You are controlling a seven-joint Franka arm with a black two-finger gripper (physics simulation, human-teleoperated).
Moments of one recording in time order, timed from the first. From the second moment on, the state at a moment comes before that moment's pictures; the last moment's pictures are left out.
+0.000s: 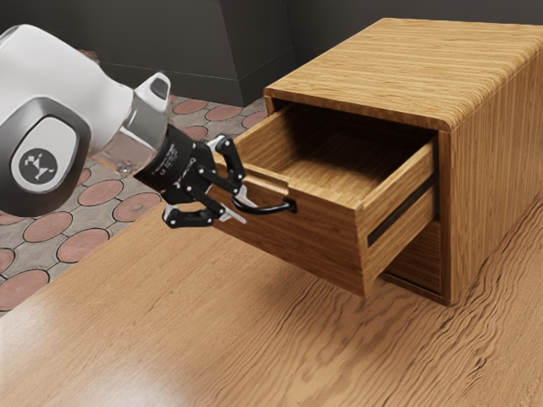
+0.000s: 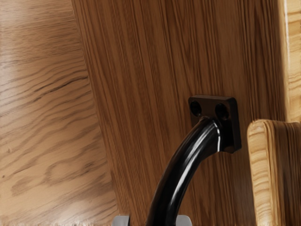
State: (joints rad) arm -0.20 -0.39 0.14 -2.05 -0.24 2.19 -1.22
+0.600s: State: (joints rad) arm -0.19 -0.49 0.10 -2.14 -0.24 2.19 -1.24
